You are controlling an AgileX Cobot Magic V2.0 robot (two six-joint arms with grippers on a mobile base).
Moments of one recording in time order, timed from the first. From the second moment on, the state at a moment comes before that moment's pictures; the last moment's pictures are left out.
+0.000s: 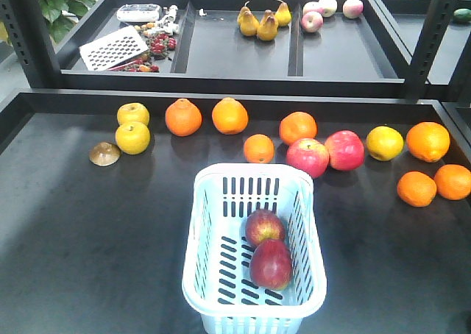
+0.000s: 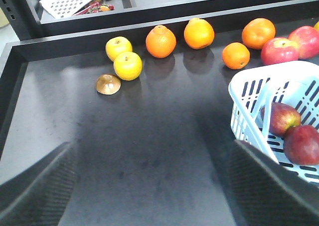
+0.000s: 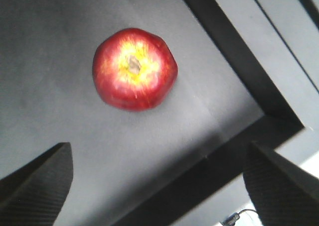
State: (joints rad) left arm -0.37 0.66 -0.92 0.19 0.89 -0.18; right arm -0.52 1.37 -0.65 -0.13 0.71 0.25
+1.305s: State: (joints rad) left arm -0.37 0.66 -0.92 0.19 0.89 -0.18; right arm -0.45 1.75 -0.65 -0.03 0.36 0.26
